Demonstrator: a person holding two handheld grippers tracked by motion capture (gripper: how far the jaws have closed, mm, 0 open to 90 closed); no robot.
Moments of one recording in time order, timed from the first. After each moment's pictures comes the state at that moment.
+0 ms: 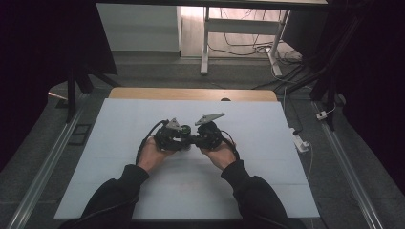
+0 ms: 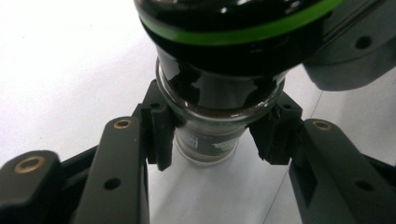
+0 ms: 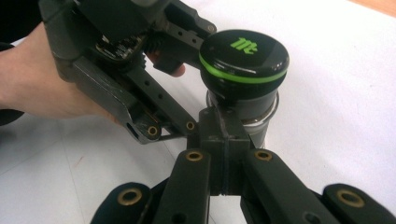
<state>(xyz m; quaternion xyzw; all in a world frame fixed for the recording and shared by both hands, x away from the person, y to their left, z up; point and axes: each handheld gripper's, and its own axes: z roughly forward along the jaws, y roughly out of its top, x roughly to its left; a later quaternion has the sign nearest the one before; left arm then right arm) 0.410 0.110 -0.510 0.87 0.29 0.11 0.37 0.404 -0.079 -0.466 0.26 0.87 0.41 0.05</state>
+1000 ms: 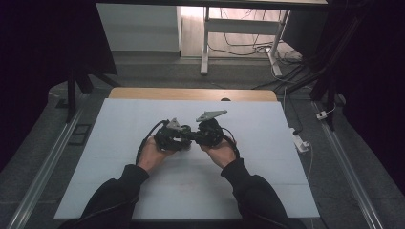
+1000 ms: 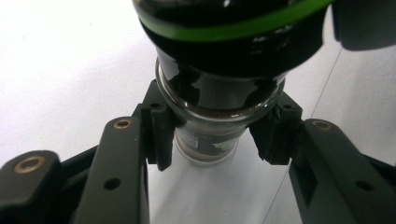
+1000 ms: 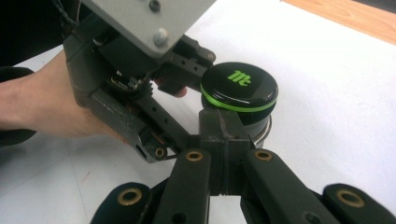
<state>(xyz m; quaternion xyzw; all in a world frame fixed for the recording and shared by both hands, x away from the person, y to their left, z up) 0.410 0.109 -0.509 0.88 0.29 0.11 0.37 0.405 -0.079 -0.452 0.26 0.86 0.44 0.06</state>
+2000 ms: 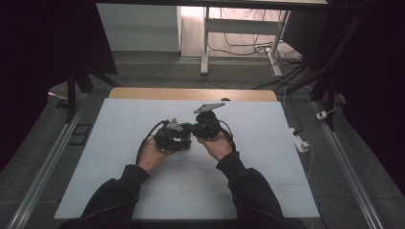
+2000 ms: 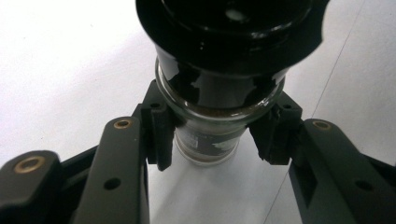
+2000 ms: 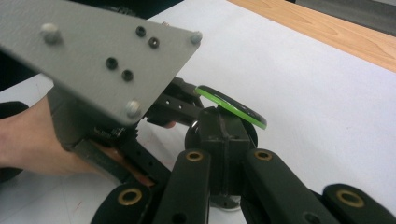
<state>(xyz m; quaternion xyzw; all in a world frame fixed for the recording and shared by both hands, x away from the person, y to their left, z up) 0.409 0.109 -0.510 0.88 0.29 0.11 0.37 0.423 -0.068 -0.442 0.27 0.85 0.45 0.07</state>
